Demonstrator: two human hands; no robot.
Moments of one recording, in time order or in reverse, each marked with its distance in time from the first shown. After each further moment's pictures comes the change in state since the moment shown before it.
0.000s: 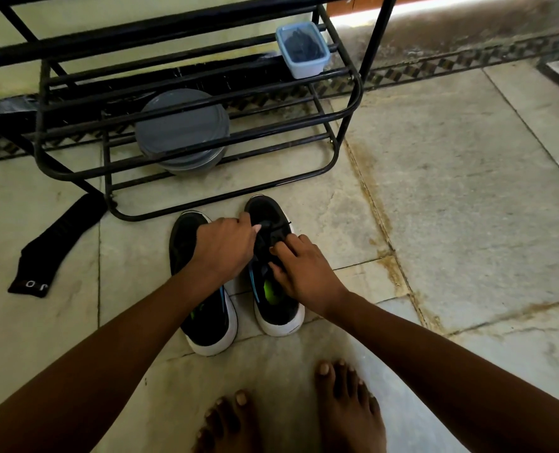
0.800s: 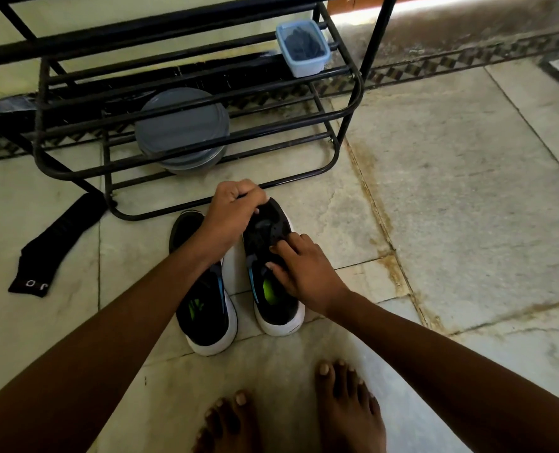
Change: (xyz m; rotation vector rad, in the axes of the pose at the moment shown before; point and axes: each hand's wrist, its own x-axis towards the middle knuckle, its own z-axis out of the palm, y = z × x) left_hand 0.027 0.006 -0.059 -1.481 0.024 -0.274; right_hand -0.001 0.002 -0.003 0.066 0.021 0.004
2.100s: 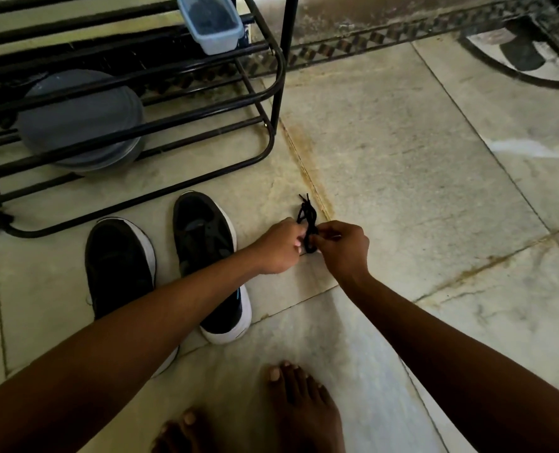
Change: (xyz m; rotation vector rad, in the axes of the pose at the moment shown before) left_hand 0.009 -0.042 0.163 0.589 -0.717 -0.070; right_hand -0.050 0.098 -0.072 0.459 0.356 1.034
